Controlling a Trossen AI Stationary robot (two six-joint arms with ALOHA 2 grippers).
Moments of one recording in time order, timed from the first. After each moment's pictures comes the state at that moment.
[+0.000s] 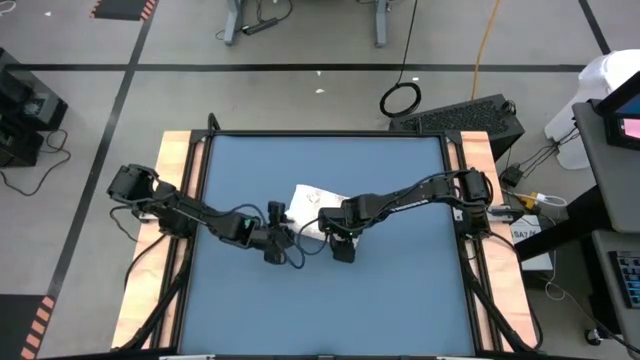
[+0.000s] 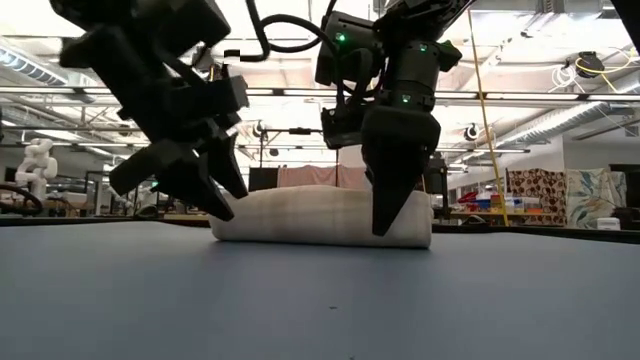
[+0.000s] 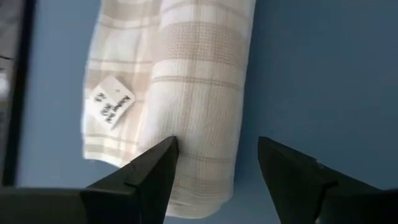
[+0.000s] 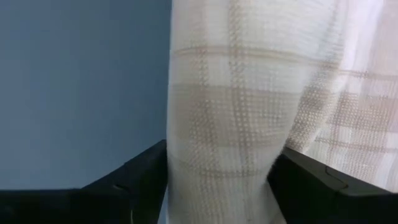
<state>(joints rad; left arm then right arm) -0.25 1.57 0.71 -0.13 -0.49 0.16 0.06 1.99 1.33 -0.65 -0.05 0.26</state>
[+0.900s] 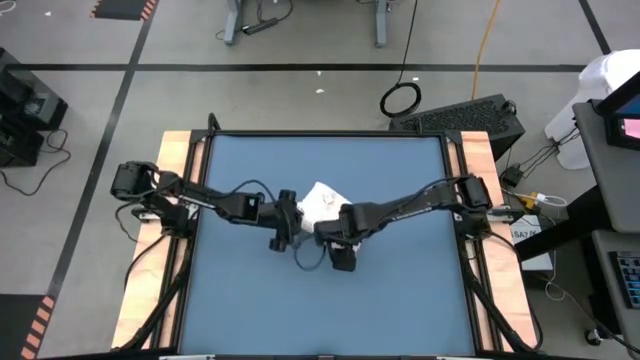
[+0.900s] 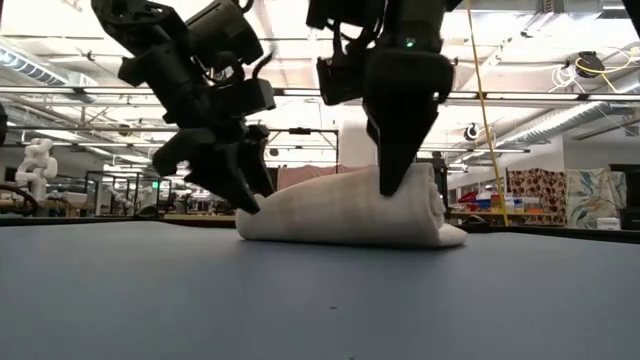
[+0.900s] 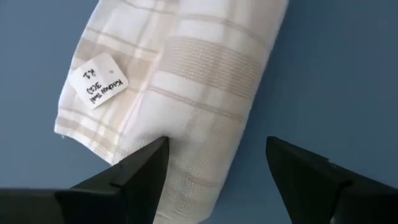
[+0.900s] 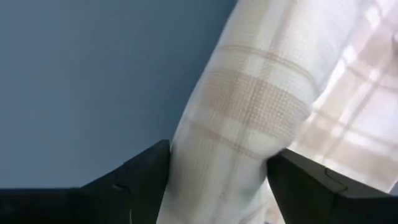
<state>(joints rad) -0.03 1.57 0.75 -0.07 -0.14 0.33 0.15 1.99 1.53 -0.92 0.05 0.32</state>
